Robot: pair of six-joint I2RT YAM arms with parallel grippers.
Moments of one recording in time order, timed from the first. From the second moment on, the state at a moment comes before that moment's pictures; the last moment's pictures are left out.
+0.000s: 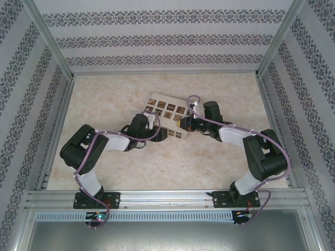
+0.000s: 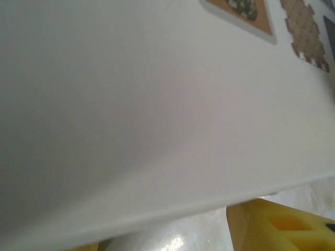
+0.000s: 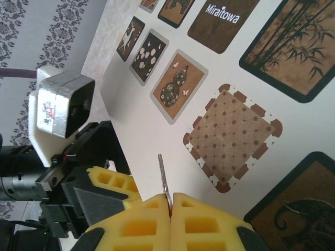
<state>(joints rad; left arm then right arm) -0.53 1.77 0.72 0.40 0.33 -0.51 0.34 1.60 0.75 0.21 -0.73 0.50</state>
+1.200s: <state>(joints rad) -0.57 1.86 0.79 0.42 0.28 -0.54 0.34 1.61 0.75 0.22 -0.72 0.50</state>
